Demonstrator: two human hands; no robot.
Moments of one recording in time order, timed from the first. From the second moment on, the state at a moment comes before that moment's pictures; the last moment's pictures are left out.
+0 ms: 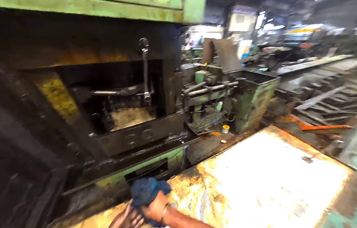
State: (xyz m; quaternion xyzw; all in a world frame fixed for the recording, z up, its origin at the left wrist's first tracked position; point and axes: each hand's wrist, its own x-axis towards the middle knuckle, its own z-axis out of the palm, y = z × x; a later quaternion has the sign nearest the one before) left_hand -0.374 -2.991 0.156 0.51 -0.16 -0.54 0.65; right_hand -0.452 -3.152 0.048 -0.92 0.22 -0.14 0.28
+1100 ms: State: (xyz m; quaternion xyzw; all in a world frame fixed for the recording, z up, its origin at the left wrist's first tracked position) left_hand -0.351 -2.958 0.108 0.28 -0.14 -0.54 0.78; right_hand -0.452 -3.155 0.090 -0.85 0.13 -0.16 0.49
